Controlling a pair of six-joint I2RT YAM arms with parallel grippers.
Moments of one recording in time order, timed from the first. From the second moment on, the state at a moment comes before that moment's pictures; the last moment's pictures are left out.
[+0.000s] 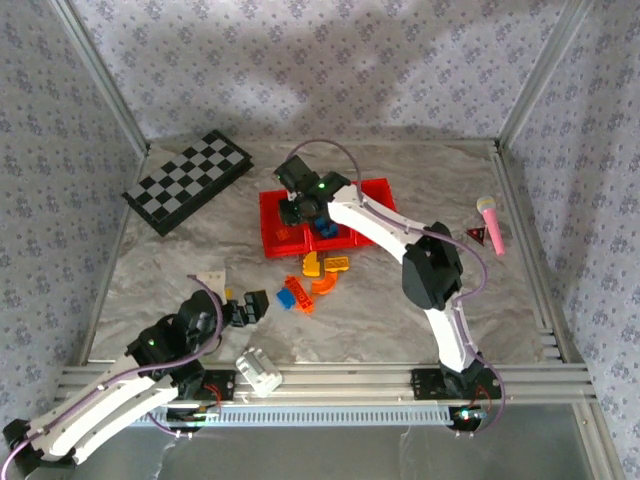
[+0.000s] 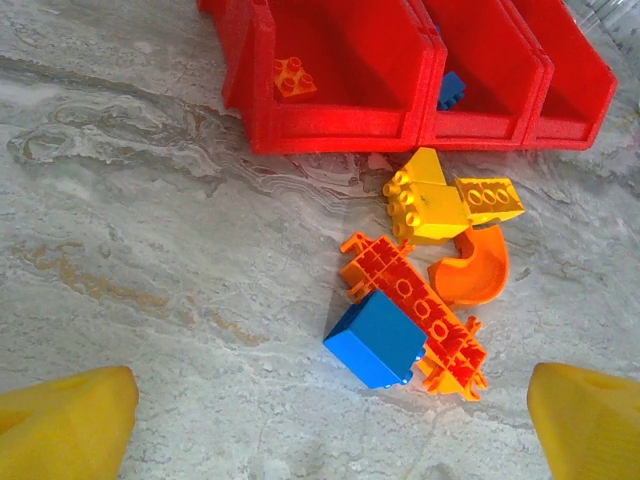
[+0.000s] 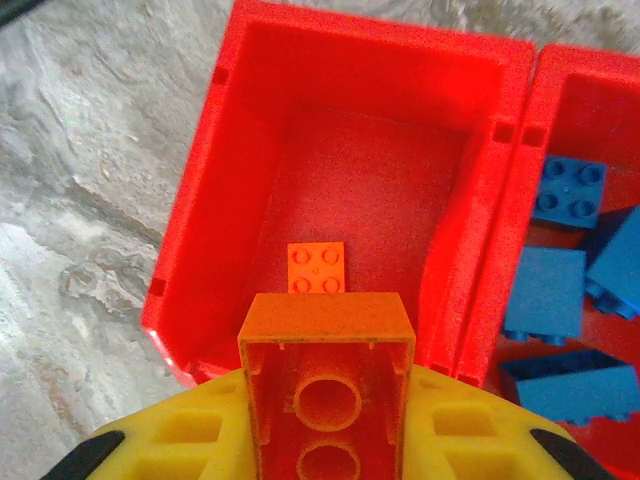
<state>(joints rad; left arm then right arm) -0.85 0.35 0.32 -0.54 -0.28 -0.72 0.79 2.13 1.96 -0.82 0.04 0.39</state>
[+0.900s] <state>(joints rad) -0.85 0.29 0.29 -0.61 -0.30 -0.75 0.76 2.39 2.16 -0.76 -0.09 0.38</state>
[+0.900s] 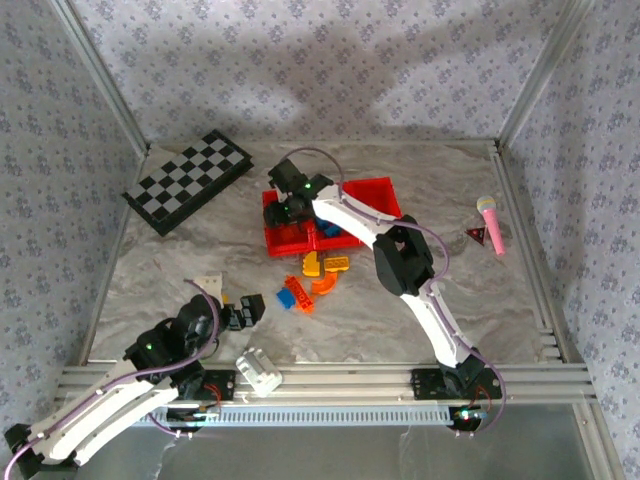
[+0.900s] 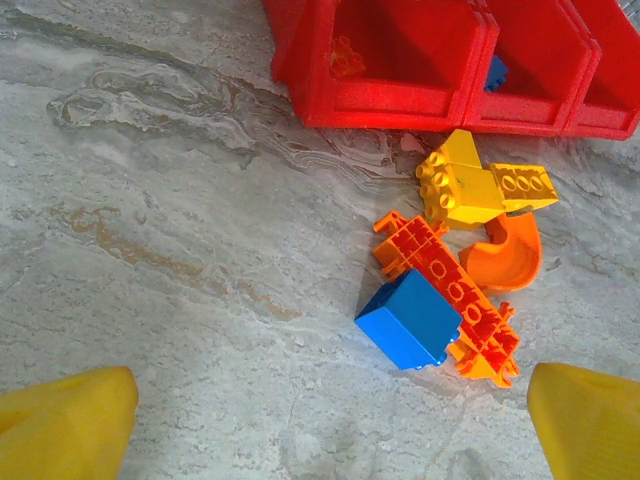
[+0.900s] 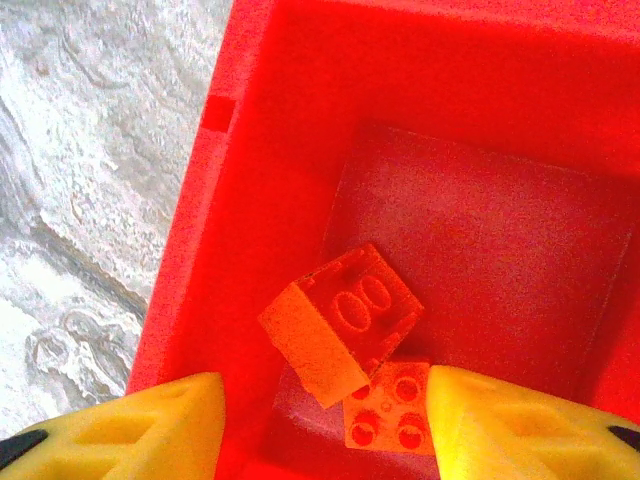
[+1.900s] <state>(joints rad) -0.88 0.60 0.36 -0.50 -0.27 -0.82 0.74 1.67 1.49 -0.61 0.05 0.39</state>
